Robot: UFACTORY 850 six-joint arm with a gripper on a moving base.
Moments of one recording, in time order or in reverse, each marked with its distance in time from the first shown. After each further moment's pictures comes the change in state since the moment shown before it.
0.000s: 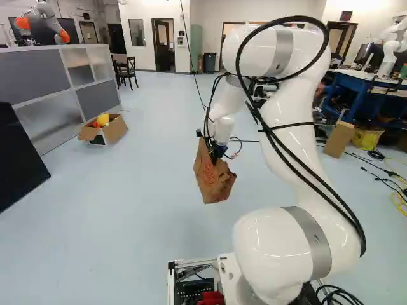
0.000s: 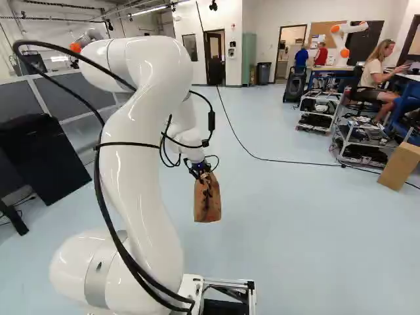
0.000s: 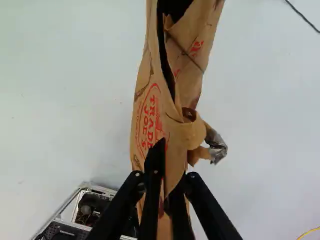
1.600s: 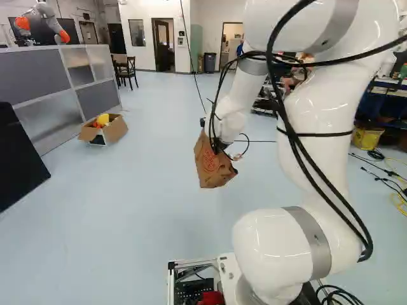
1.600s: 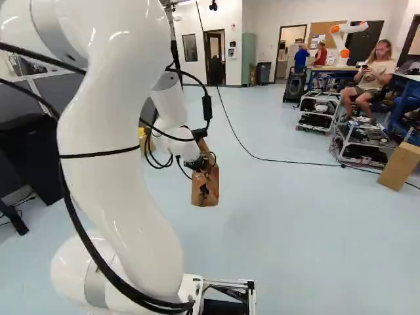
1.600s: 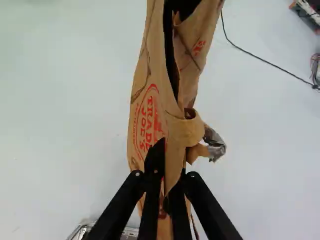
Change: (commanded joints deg) arm 0.0 19.4 19.0 0.0 19.5 7.4
